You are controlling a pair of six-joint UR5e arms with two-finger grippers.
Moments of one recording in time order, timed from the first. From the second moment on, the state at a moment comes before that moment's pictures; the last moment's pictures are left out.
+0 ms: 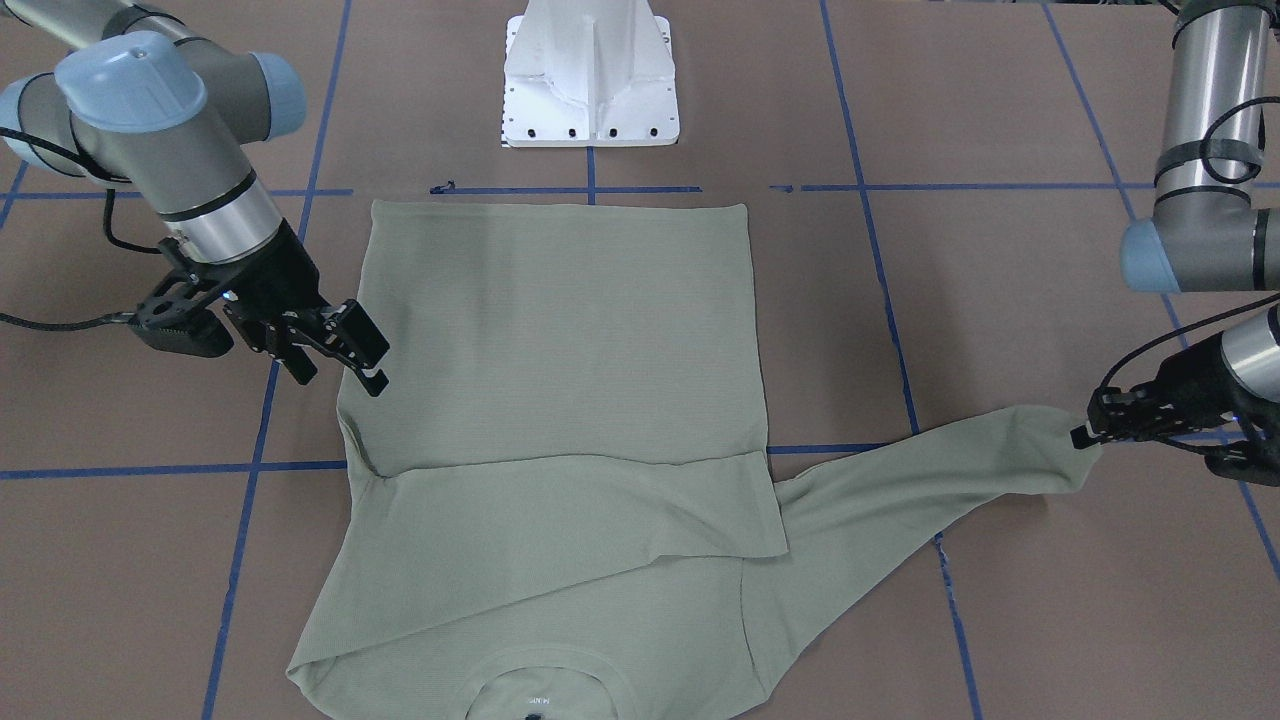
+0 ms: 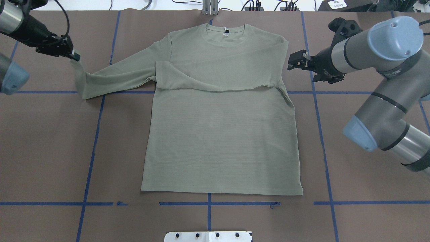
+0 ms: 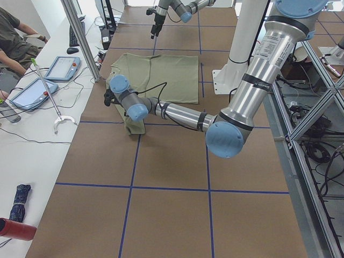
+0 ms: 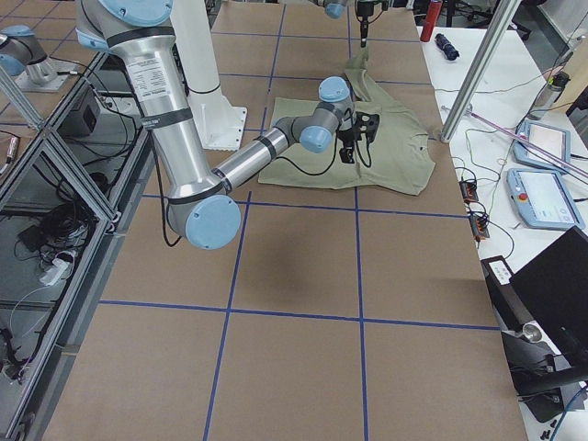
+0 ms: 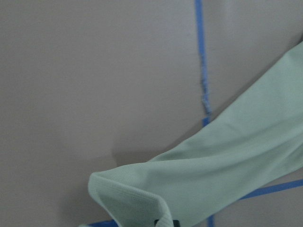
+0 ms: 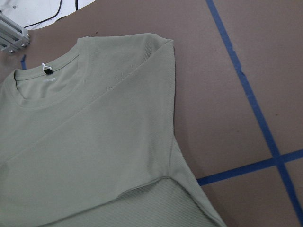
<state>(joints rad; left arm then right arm) -1.11 -2.03 -1.44 -2.18 -2.48 -0.99 0.90 -1.27 1.81 -1.15 1.99 1.36</state>
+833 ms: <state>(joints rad) -0.69 -2.72 -1.02 -2.35 -1.90 -1.60 1.08 -1.46 1.86 -1.14 2.09 1.08</state>
